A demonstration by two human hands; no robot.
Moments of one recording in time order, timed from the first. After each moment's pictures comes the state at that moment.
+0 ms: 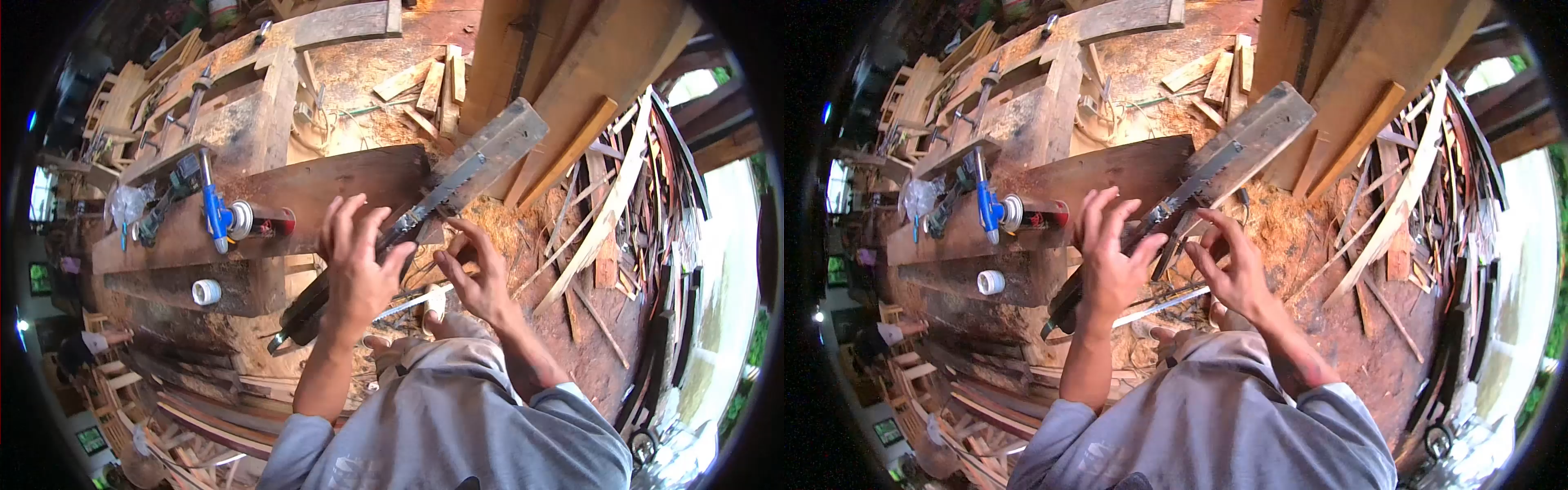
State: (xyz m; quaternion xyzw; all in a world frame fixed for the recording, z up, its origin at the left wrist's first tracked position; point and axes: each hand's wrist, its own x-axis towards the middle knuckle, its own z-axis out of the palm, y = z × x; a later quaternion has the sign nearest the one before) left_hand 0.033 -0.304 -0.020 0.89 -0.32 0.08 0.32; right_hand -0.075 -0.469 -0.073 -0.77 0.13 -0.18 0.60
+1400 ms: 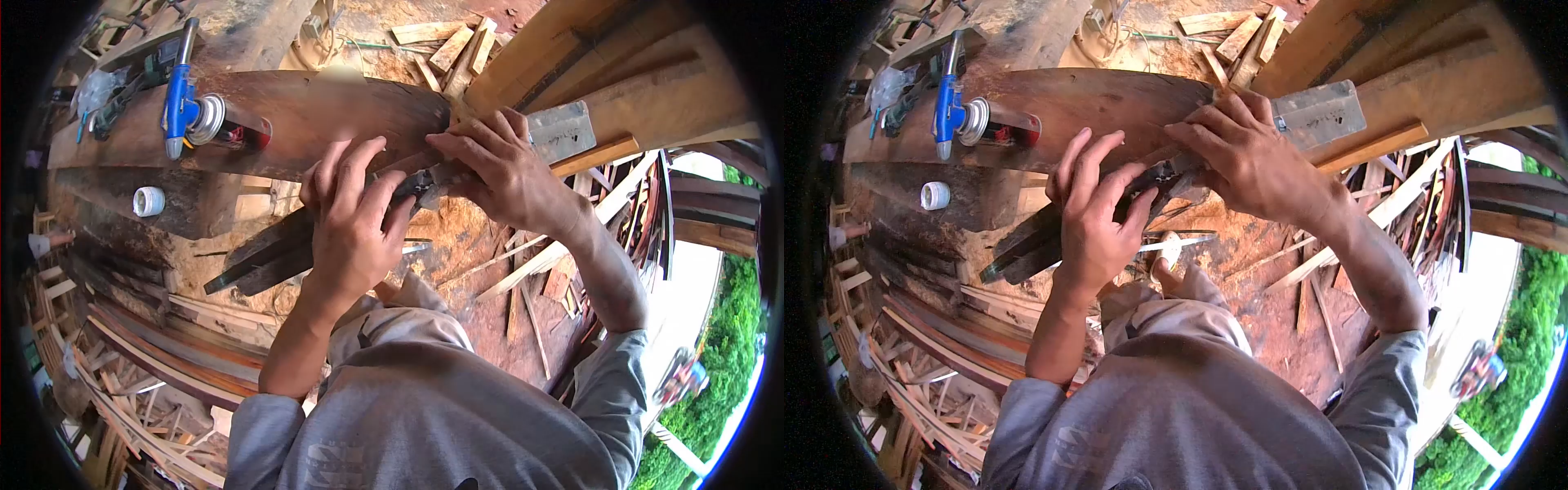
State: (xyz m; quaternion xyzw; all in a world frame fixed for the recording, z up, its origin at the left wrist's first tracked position) left_hand 0.023 -0.306 -0.050 0.89 -0.29 0.15 0.33; right_hand 0.035 -0.546 -0.008 -0.93 -0.32 -0.05 0.17
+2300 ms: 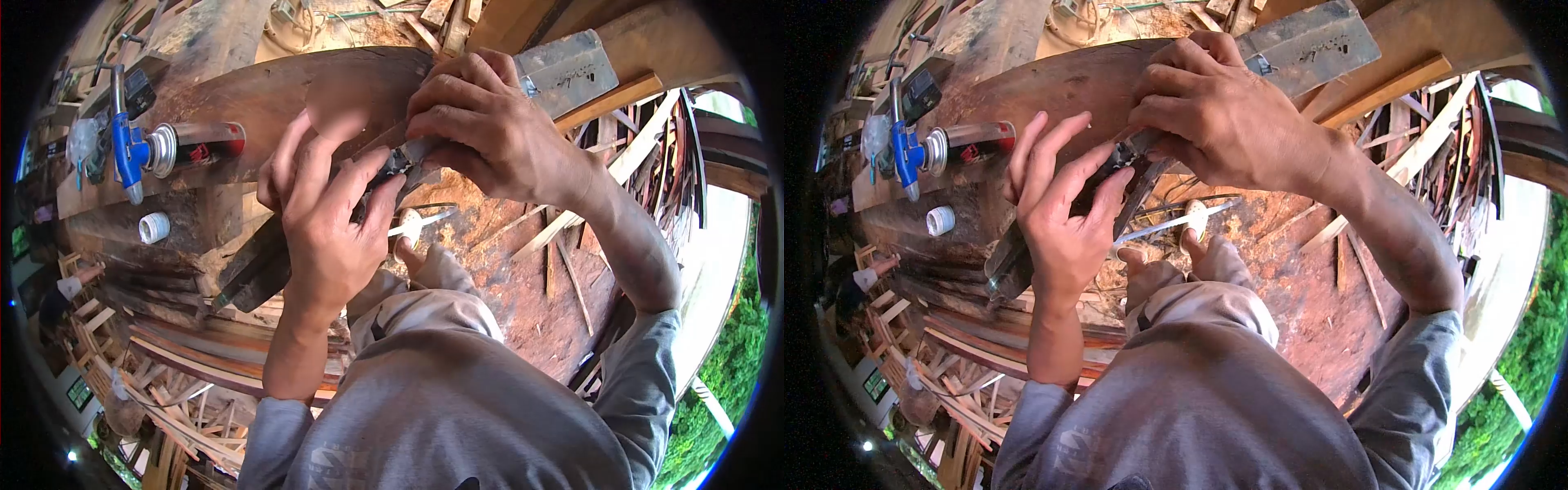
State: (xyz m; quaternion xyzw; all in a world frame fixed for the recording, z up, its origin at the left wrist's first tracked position) left_hand 0.033 -0.316 -0.043 0.88 -0.31 0.12 0.33; right_hand 0.037 -0.552 -0.034 -0.90 -0.33 -0.13 0.25
